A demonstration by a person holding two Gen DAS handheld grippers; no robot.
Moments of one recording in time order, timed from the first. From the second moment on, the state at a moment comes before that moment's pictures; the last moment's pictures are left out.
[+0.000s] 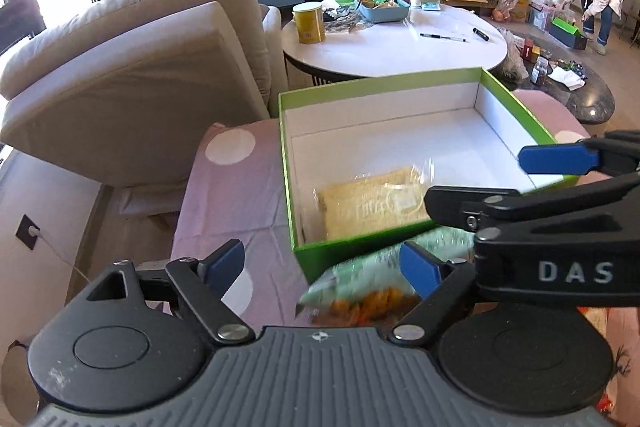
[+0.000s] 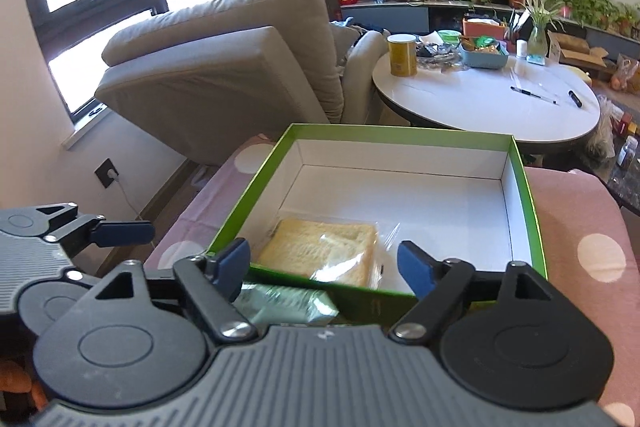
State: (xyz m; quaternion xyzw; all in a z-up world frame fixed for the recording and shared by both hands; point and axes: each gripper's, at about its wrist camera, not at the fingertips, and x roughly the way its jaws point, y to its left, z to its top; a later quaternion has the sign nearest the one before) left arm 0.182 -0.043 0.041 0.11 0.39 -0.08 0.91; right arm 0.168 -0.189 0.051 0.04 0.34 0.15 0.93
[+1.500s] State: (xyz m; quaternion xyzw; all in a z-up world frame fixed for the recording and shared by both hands) left arm 0.019 -0.054 0.010 0.11 0.40 -0.05 0.91; right arm 0.027 -0.221 0.016 0.07 0.38 0.10 0.92
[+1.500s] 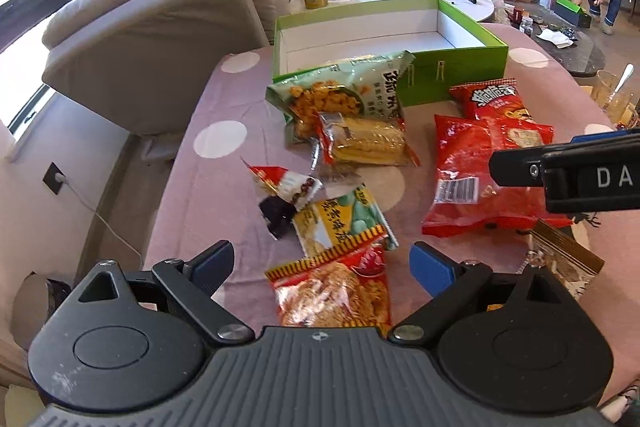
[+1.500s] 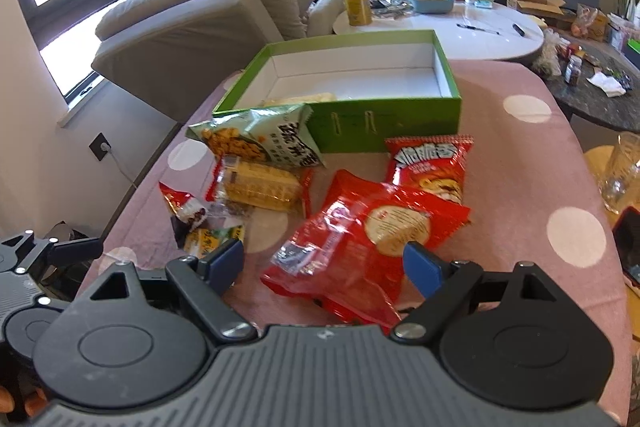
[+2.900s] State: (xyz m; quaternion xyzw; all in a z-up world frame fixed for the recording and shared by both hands) left arm 0.093 -0.141 -0.024 0.08 0.53 -0.20 0.82; right arm 0.091 -0.267 -0.031 0.17 0.48 0.14 0.85
